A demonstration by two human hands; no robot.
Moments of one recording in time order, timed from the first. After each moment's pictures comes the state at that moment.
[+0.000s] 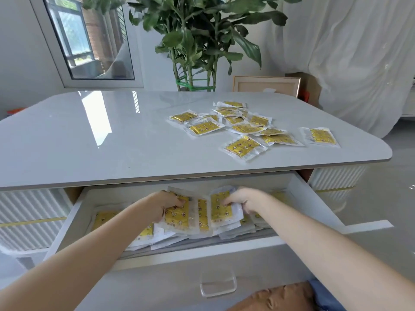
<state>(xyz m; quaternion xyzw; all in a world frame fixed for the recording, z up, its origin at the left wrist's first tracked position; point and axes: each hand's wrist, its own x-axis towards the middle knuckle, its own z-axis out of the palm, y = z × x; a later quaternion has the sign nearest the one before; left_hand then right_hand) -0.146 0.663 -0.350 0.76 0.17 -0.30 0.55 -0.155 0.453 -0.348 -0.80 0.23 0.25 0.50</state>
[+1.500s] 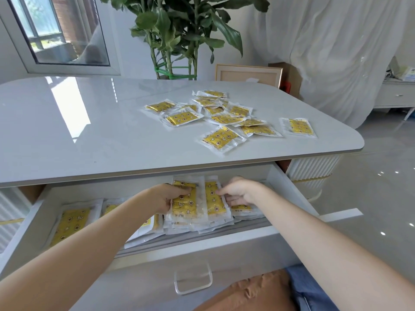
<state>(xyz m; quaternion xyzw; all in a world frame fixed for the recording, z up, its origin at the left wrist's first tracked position) -0.137 0.605 -0.358 0.69 0.16 -0.34 0.62 -0.164 0.412 -0.344 -0.78 0.24 0.21 0.53</state>
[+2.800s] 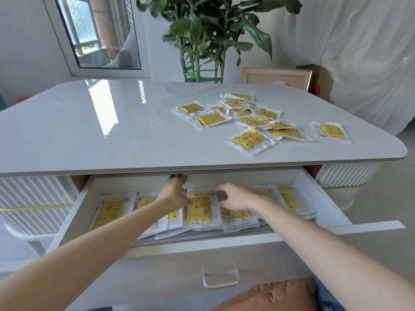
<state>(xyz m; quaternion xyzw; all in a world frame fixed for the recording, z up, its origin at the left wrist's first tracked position) -0.142 0.658 -0.376 0.94 -0.07 -0.07 0.32 -0.170 0.468 -0.353 -0.96 -0.07 0.17 0.22</state>
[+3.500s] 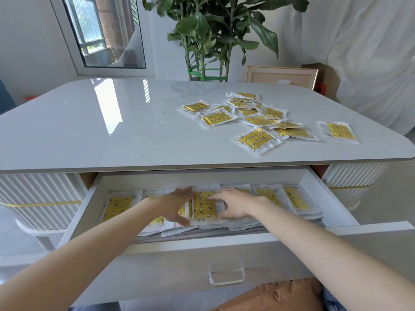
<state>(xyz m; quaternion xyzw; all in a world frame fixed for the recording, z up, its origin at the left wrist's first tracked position) -0.154 0.684 -0.369 0.93 -0.27 -0.26 0.00 -0.169 0.481 -0.362 -0.96 -0.17 0.21 0.05</state>
